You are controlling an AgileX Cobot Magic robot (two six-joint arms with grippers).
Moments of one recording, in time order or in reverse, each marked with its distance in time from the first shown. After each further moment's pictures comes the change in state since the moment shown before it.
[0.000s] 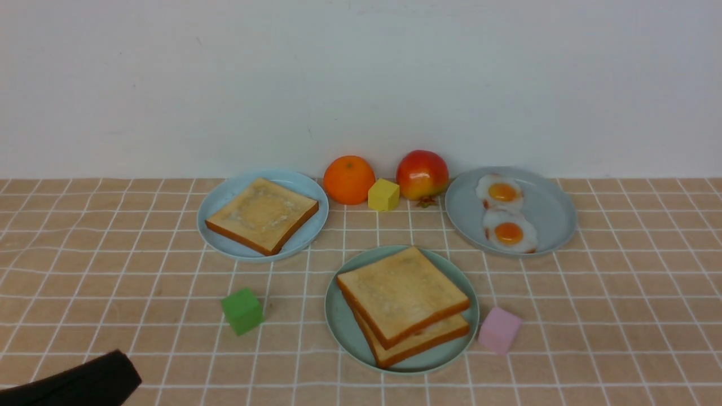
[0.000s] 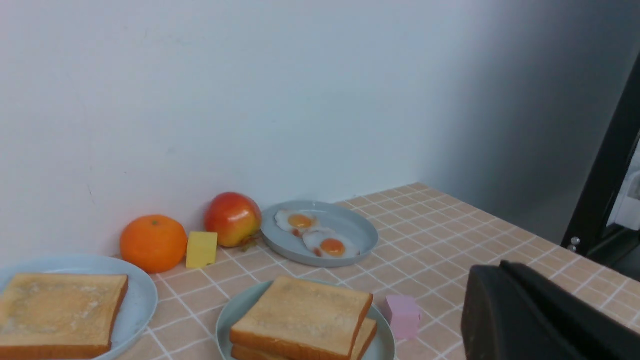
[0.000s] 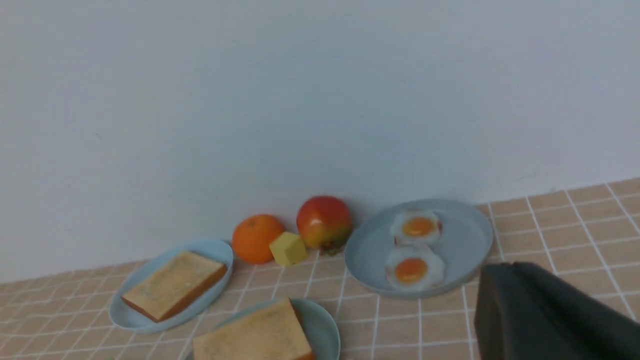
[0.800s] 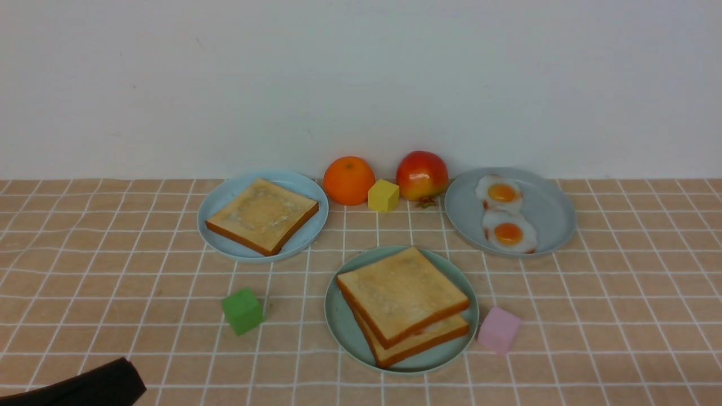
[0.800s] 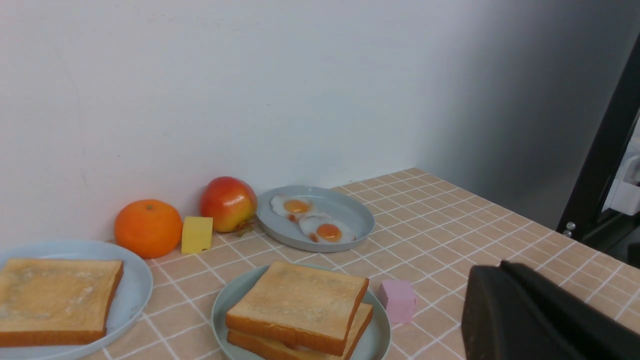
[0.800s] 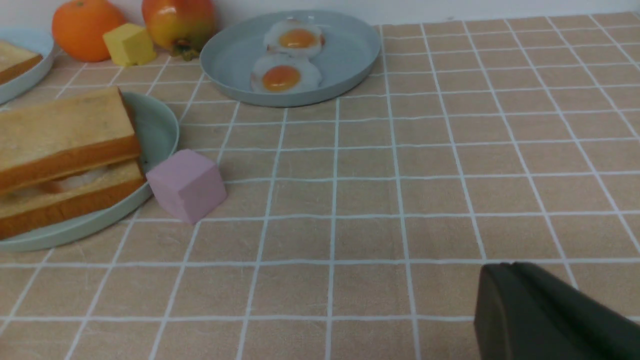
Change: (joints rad) right arm -0.121 -0.110 0.321 -0.039 0.046 -0.210; left arm 0.000 0.000 0.002 0.000 0.017 -0.002
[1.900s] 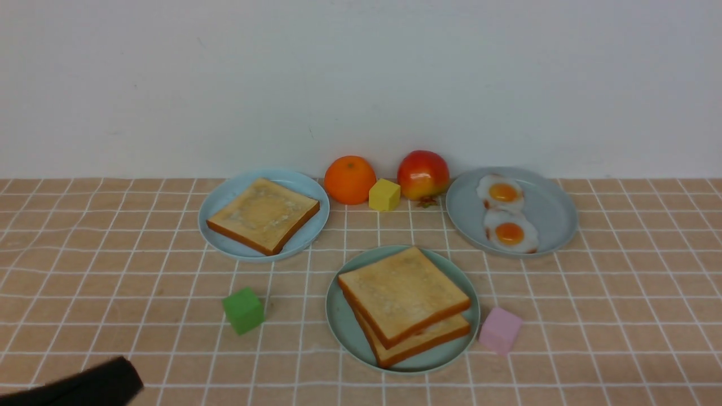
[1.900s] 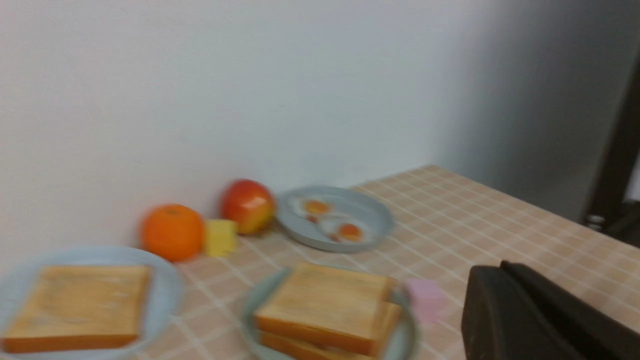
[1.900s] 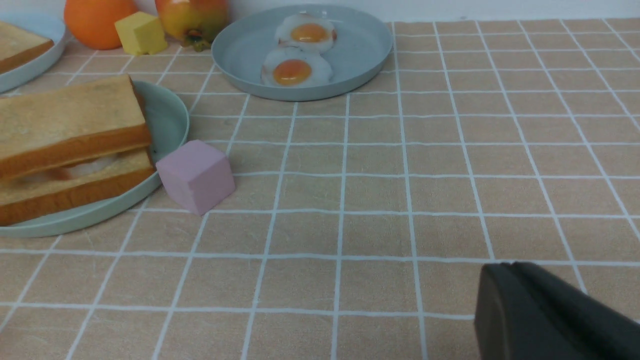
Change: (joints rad) right arm 0.000 0.000 -0.001 0.017 0.007 -0.030; left arm 0.071 -0.005 0.014 0.077 -0.019 -0.012
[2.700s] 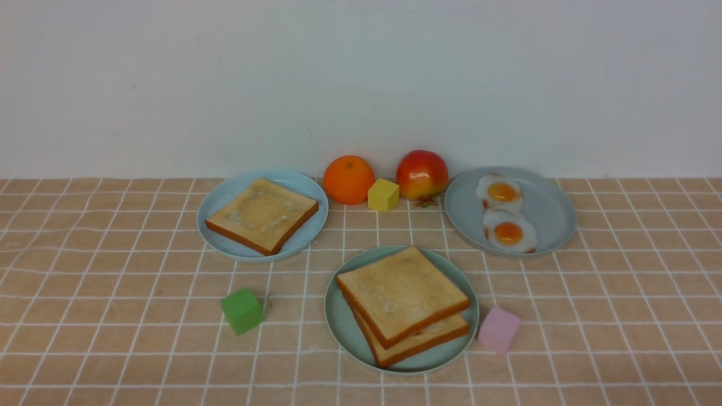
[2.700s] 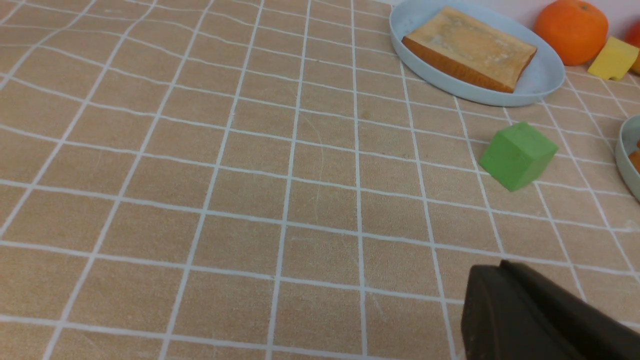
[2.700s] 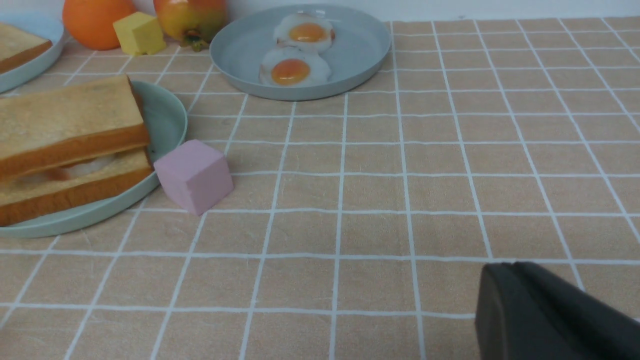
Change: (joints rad) right arm 0.000 -0.001 0.000 0.003 0.001 0.000; left arm 0.634 -0.236 0.192 0.301 0.442 -0.438
